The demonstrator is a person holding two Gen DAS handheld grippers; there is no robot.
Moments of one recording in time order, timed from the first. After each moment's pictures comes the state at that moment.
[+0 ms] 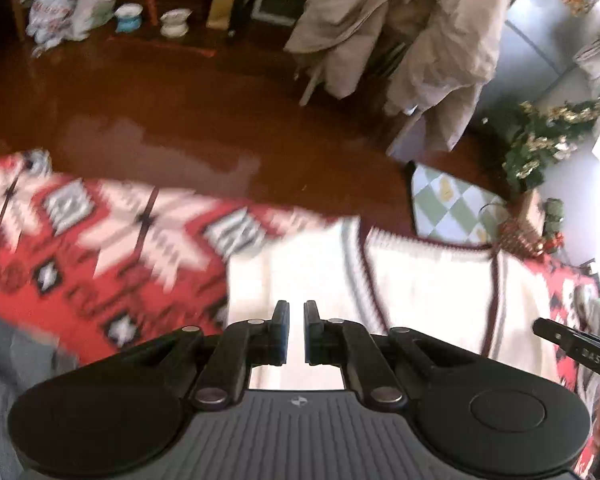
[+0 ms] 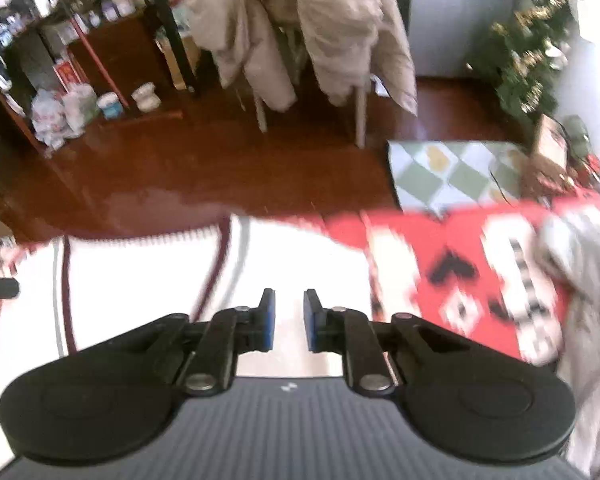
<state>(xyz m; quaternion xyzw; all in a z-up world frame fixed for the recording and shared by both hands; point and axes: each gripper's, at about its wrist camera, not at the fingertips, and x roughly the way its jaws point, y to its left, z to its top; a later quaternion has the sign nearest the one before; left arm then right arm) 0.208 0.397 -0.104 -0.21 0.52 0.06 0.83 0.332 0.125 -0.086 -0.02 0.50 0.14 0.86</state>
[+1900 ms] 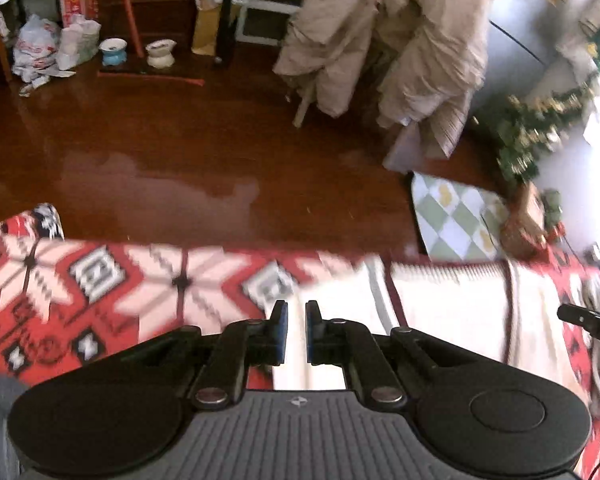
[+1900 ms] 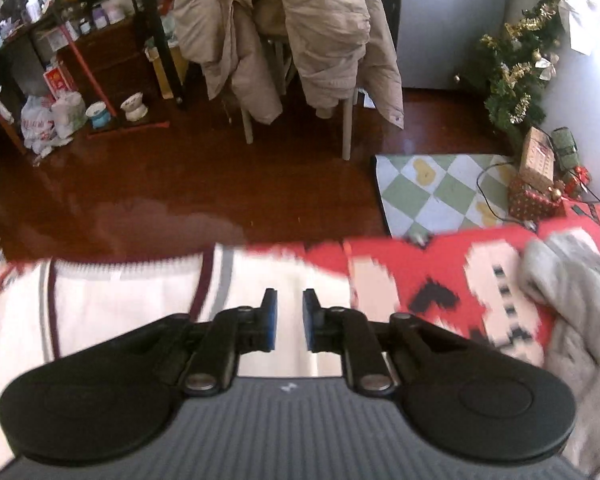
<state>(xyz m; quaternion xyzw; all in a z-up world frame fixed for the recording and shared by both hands) 0.213 0.423 -0.086 -0.16 0.50 0.03 0.85 0.342 0.113 -0.073 -0.03 0.48 0.13 0.87</state>
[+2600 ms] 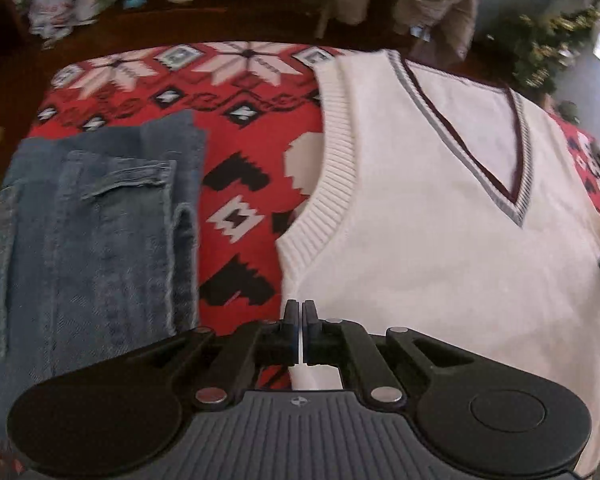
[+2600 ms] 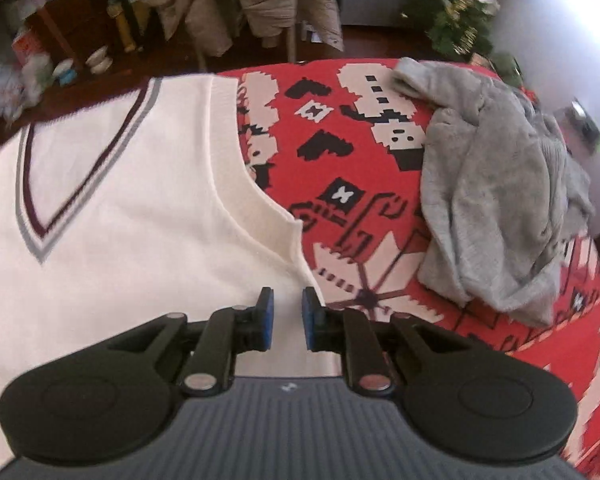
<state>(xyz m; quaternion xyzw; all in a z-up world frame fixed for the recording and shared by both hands) 0.064 0.397 -0.095 -0.12 0.58 0.07 0.80 0.198 0.013 -0.092 -0.05 0.54 0.09 0.84</state>
